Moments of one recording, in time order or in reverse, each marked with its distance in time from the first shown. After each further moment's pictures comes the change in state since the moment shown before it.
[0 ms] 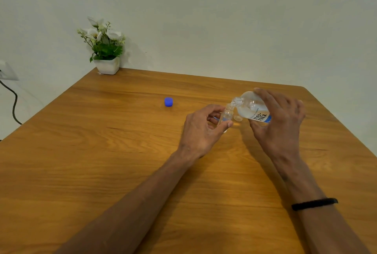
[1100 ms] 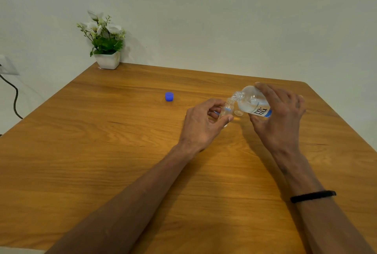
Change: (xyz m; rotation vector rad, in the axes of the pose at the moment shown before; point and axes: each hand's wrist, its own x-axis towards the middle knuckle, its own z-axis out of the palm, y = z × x) left_hand -0.001 0.004 -0.002 0.033 0.004 0.011; right_hand 0.000 0.001 0.001 -0.007 -0.018 0.016
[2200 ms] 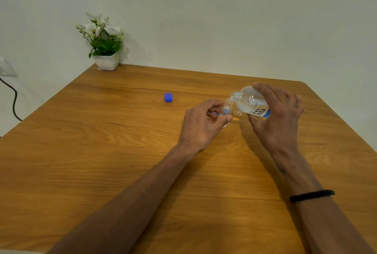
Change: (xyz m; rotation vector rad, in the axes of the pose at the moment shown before) left_hand 0.000 -0.001 0.000 0.004 0.001 0.013; right_hand 0.000 -0.001 0.000 0.008 0.007 -0.005
